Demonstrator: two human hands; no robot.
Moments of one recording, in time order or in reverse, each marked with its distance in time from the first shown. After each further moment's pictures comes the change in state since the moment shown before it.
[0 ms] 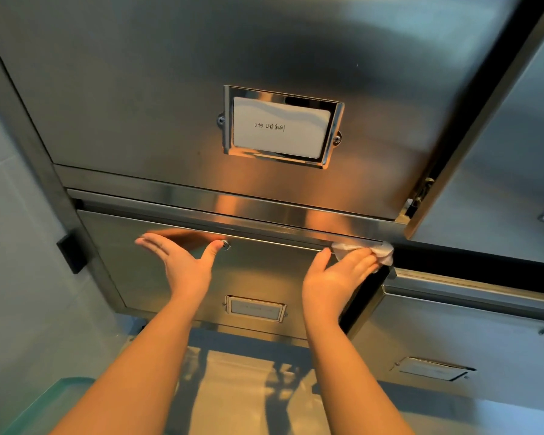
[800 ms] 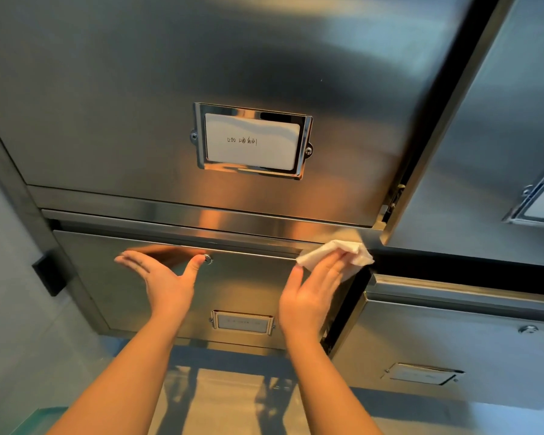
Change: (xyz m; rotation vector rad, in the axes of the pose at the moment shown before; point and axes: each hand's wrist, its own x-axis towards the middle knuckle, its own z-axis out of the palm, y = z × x) left_hand 0.001 -0.003 0.001 0.007 0.004 0.029; right_hand -0.010 0.019 0.007 -0.038 -0.053 -0.274
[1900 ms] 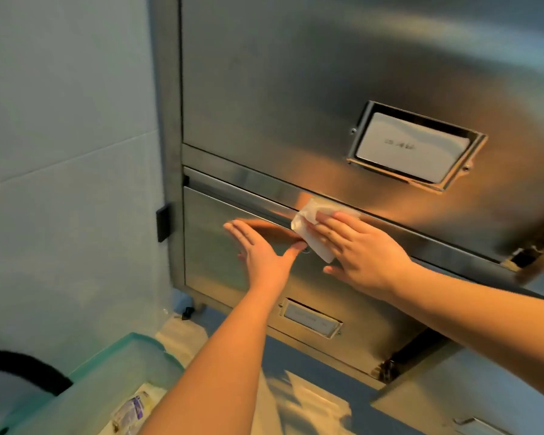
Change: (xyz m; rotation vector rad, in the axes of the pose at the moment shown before) left_hand 0.000 -0.002 -0.011 -0.012 -0.015 -0.034; right_hand 0.056 -0.104 0.002 -1.162 -0.623 -1.523
